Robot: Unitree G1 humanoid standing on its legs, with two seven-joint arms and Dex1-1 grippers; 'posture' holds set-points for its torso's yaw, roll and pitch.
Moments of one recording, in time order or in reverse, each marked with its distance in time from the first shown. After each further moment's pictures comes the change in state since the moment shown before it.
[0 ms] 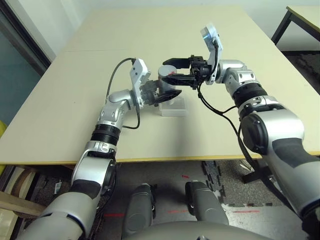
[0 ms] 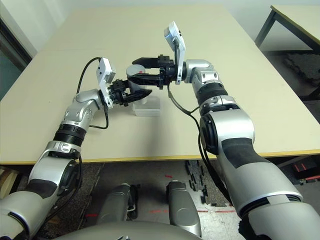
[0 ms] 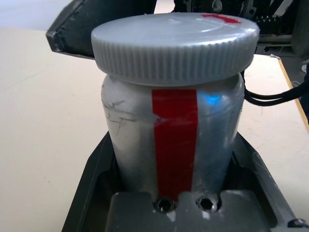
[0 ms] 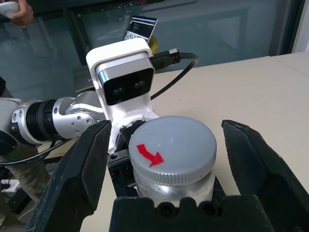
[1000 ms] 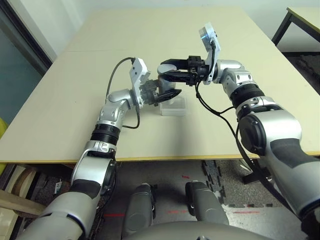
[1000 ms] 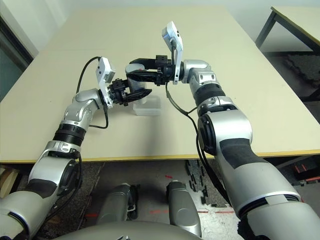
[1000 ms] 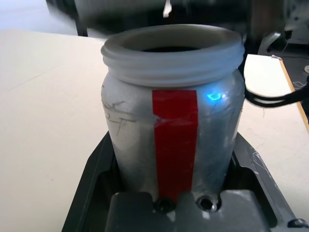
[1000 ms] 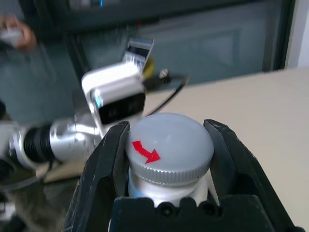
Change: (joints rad) left arm -0.003 0.003 0.002 -0.001 -0.001 0.002 0.001; right arm -0.009 0.012 -0.071 0.000 0.067 0.043 -0.040
